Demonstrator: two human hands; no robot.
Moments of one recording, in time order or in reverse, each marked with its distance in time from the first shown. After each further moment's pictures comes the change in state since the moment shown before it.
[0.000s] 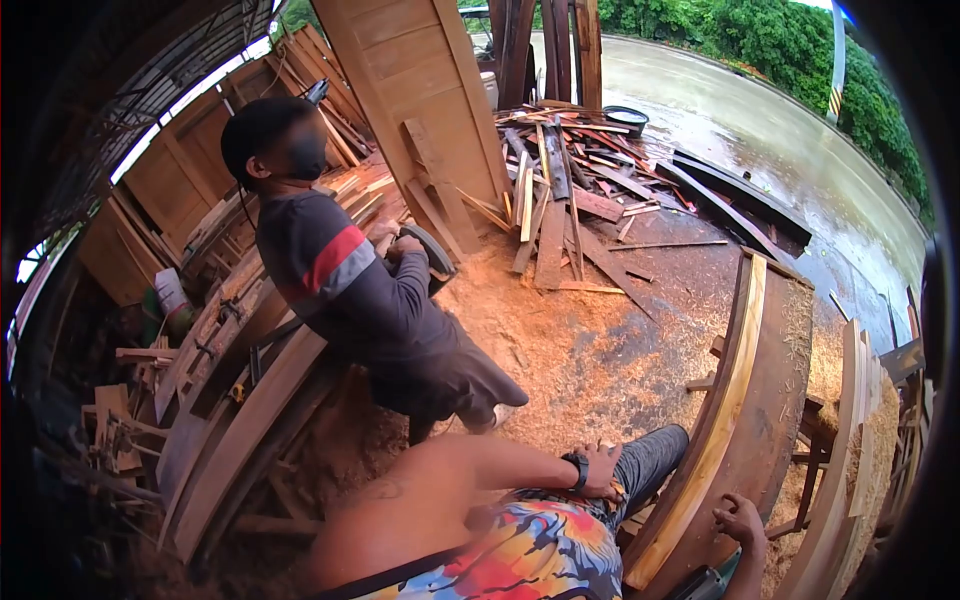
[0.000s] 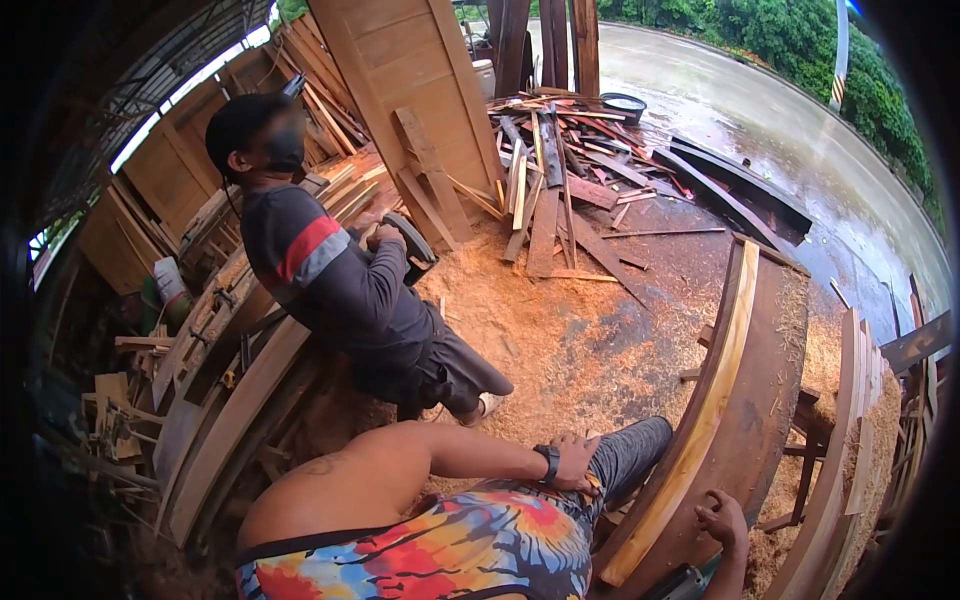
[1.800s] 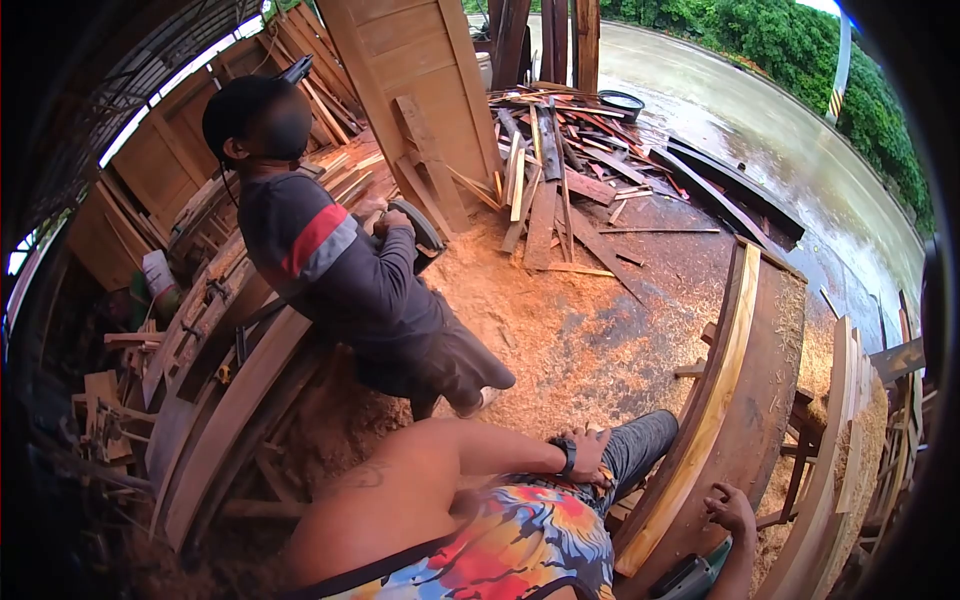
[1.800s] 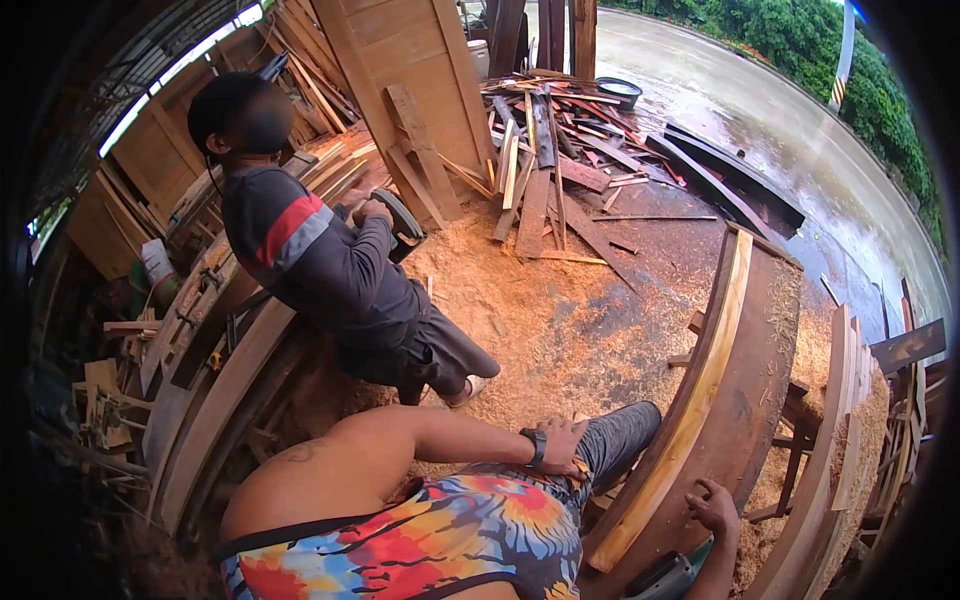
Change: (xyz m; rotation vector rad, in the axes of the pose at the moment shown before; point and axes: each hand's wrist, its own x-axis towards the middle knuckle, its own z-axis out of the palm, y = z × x) left_hand -0.010 0.002 0.001 -0.003 0.014 0.013; right_hand -0.006 -0.006 -0.005 -0.018 -0.014 0.037
